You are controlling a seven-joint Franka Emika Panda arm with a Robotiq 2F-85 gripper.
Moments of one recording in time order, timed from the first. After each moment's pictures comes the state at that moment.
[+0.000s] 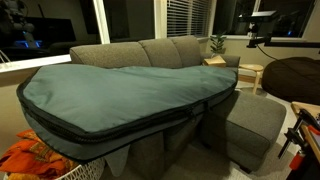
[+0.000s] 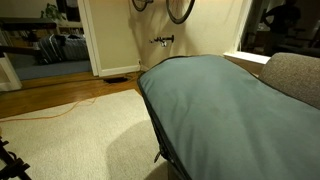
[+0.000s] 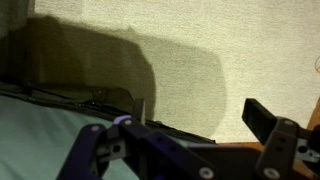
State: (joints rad) arm 0.04 -0.51 0.01 -2.47 0.18 1.95 0.00
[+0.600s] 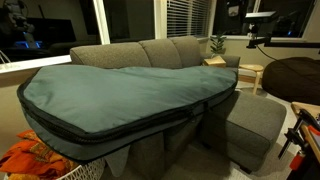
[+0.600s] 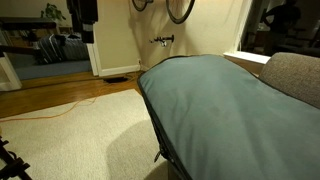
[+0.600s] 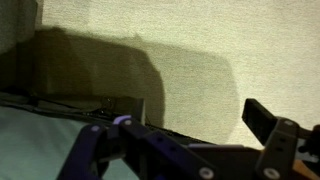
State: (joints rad) arm 0.01 -0.39 0.00 -2.46 0.16 2.01 0.00
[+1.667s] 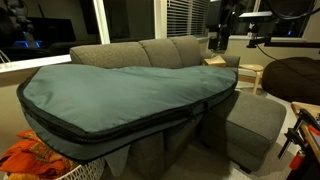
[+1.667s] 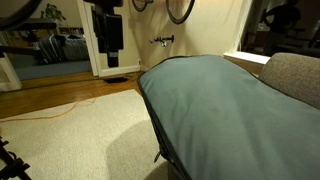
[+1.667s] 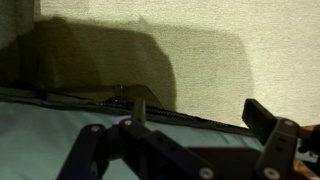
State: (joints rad) arm -0.03 -0.28 -0.02 -2.49 0.16 2.21 0.00
